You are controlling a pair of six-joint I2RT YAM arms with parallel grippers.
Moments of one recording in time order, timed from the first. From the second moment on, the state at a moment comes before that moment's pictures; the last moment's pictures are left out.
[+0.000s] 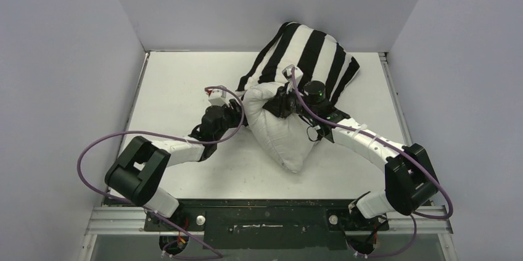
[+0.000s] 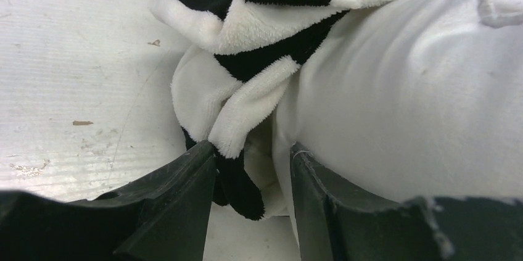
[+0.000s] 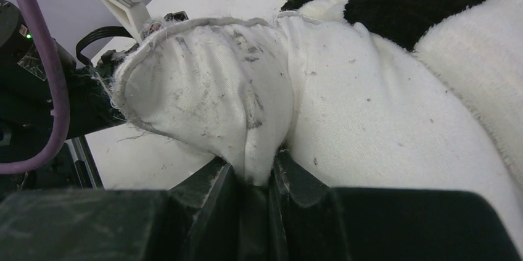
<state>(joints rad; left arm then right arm) -0.55 1.53 0.58 0.67 -0.13 -0.64 0.56 1.44 0.94 0.23 -0.42 0.28</state>
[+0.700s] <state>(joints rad) -0.60 1.62 0.62 0.79 -0.31 -0.62 0.60 1.40 0.98 0.08 -0.31 0.27</state>
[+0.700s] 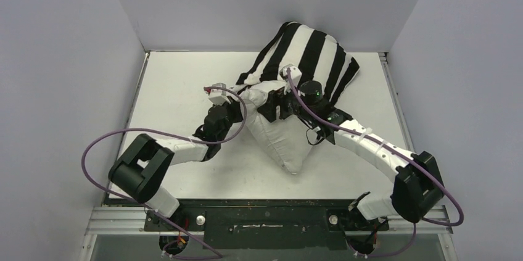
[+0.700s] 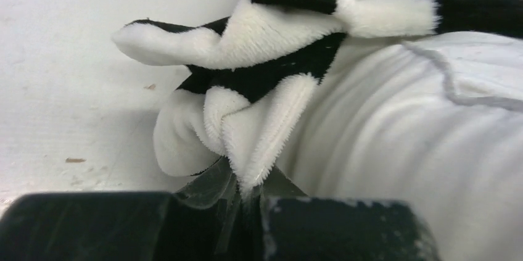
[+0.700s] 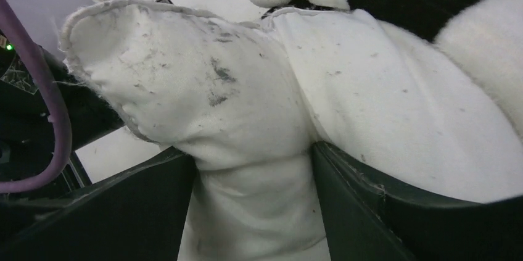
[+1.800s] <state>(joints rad) -0.32 1.15 0.65 0.23 0.03 -0.72 0.70 2.00 1.55 0.11 0.07 0.16</state>
